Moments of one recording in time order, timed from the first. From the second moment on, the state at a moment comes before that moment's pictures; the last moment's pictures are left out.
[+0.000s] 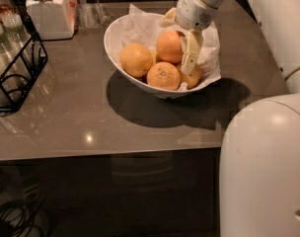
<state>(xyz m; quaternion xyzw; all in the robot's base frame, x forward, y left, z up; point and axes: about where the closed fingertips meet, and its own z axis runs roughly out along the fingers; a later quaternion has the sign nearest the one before) 0.656 -0.075 0.918 -0.78 0.58 0.11 0.21</state>
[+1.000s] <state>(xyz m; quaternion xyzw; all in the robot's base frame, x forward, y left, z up) 0.665 -0.069 0.918 -0.78 0.58 0.10 0.22</state>
